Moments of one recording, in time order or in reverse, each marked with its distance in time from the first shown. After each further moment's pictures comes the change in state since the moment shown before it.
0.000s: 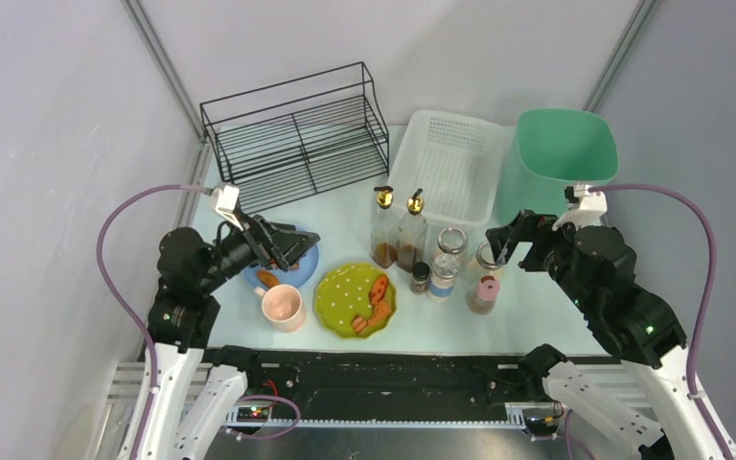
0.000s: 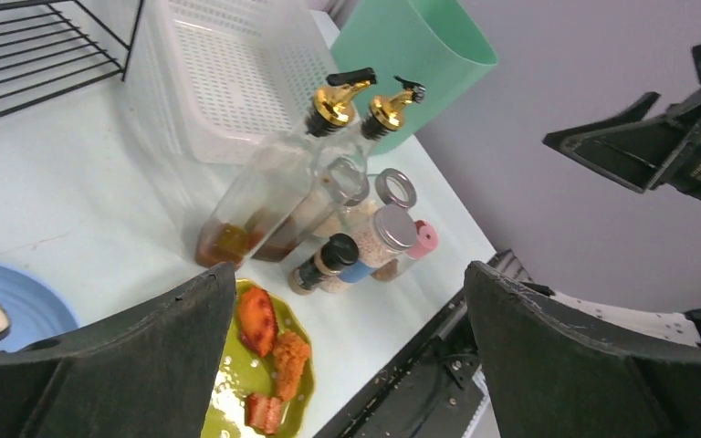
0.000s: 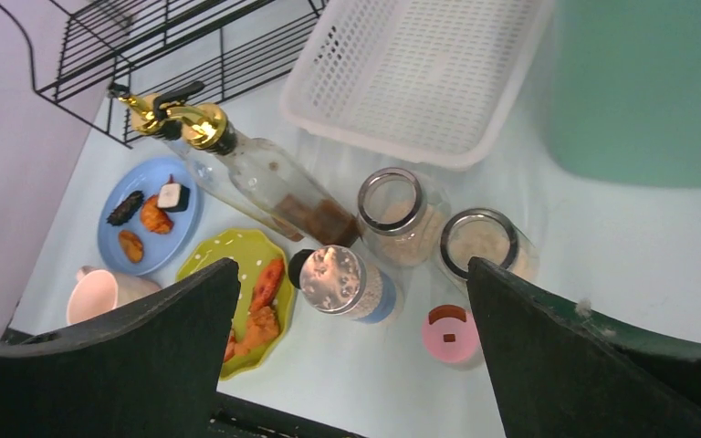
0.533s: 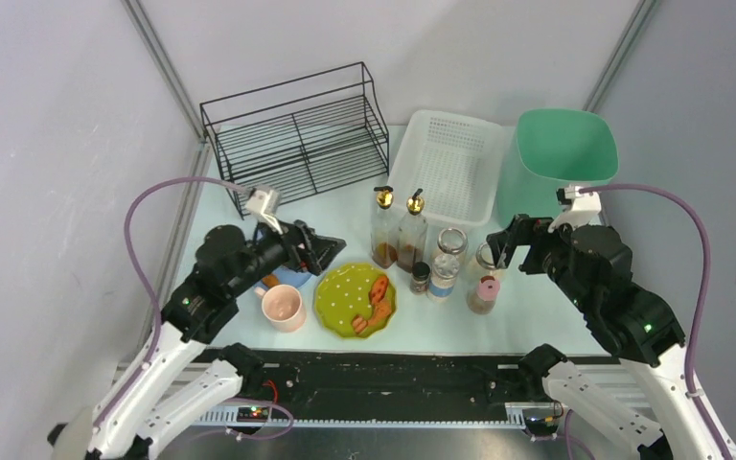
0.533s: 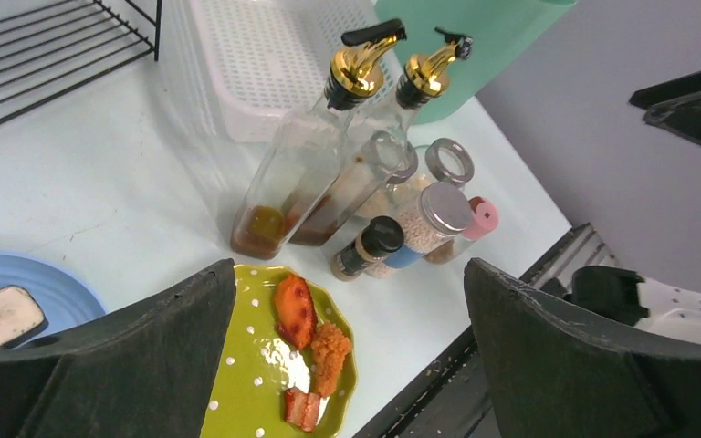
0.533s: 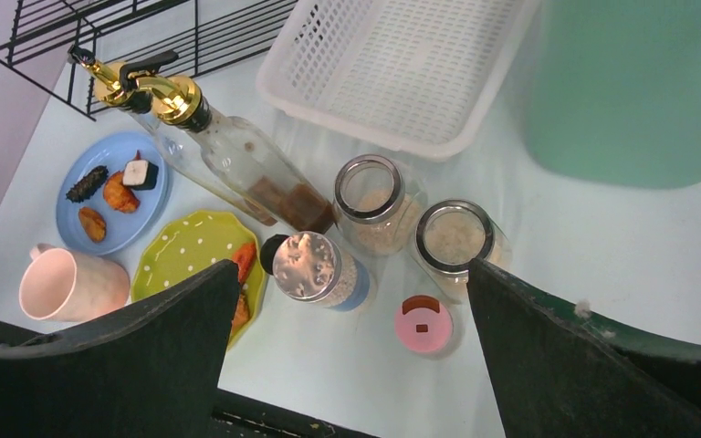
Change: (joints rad) left arm -0.360 0.068 0.000 -0.009 -0.414 0.122; right arm -0.009 0.008 0.000 -0.040 0.013 -0.069
